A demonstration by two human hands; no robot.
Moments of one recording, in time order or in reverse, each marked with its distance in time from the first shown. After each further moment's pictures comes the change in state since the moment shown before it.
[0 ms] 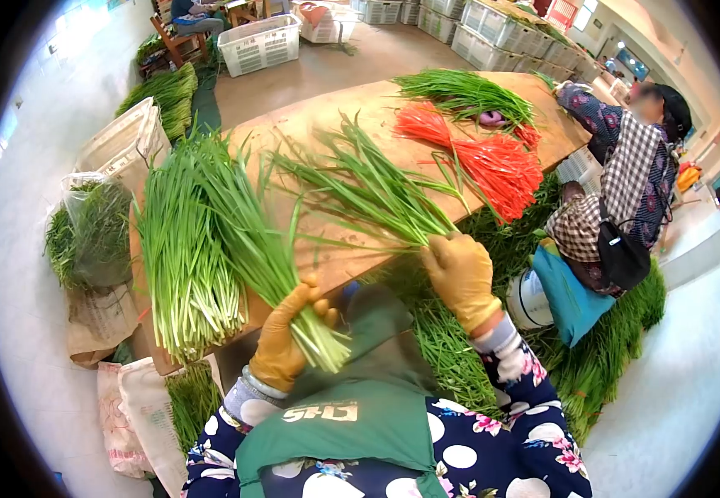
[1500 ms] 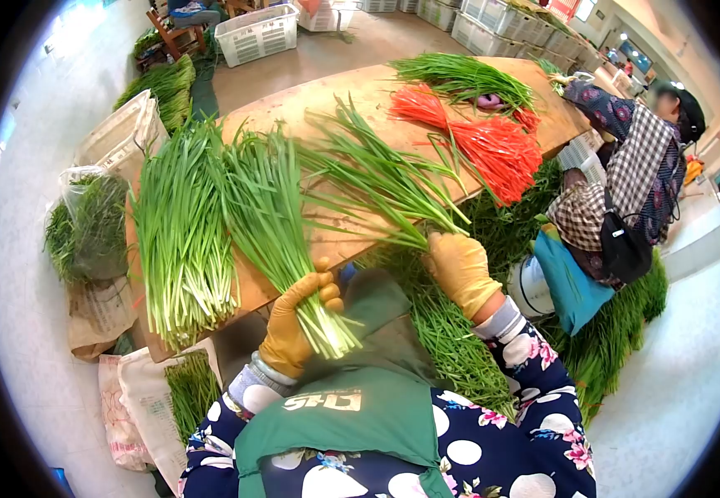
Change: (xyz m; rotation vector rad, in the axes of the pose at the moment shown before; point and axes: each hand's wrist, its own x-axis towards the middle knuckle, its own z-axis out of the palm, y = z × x) left_hand 0.011 -0.025 0.007 -0.099 -0.050 -0.042; right_hand -0.017 0.020 0.016 -0.028 -0.285 -0.011
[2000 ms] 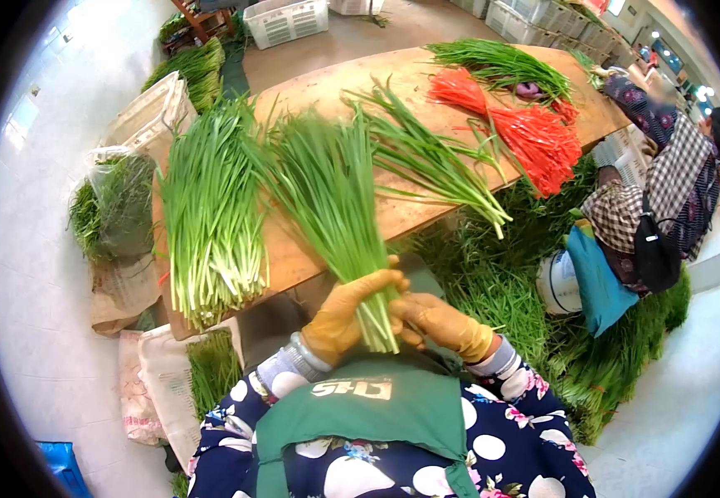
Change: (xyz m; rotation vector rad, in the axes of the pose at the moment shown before) left_hand 0.002 -0.018 0.013 0.363 0.182 -0.163; right_hand -0.047 -0.077 -0.008 1.751 -0.936 0.083
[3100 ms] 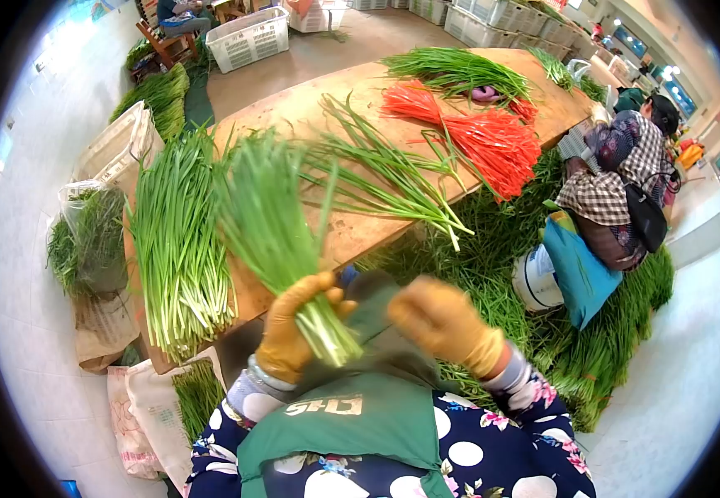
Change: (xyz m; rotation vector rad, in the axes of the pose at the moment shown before) left_hand -0.010 0.022 0.004 -0.135 -0.110 0.141; right_hand -0.043 -0.032 -0.012 -1.018 0.573 -0.665
